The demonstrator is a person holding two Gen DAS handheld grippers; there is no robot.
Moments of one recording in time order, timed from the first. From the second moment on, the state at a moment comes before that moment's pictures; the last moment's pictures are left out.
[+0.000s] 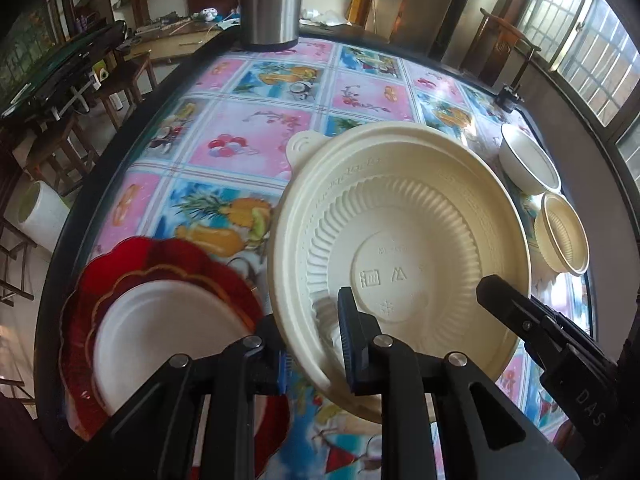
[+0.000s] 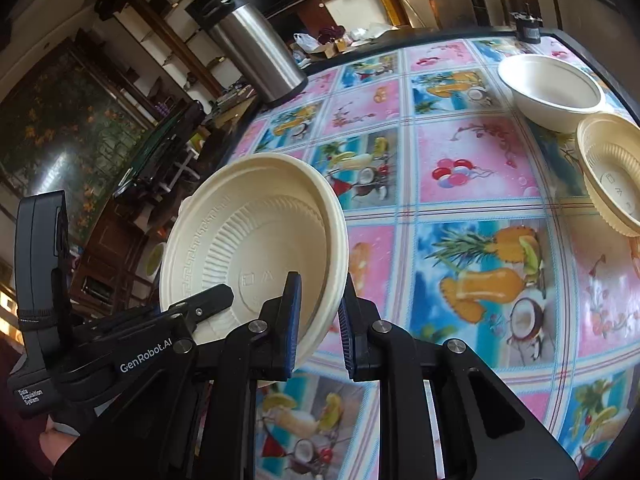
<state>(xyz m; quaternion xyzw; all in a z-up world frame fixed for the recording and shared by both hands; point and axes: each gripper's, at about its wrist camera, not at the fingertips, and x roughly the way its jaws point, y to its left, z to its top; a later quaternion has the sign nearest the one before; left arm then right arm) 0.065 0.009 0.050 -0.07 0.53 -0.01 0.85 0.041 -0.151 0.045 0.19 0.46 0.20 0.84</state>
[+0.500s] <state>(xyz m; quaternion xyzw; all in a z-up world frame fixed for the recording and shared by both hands) 0.009 0.078 0.054 -0.11 0.51 0.05 0.85 0.013 -0.071 0.053 0.14 0.47 0.25 0.84</state>
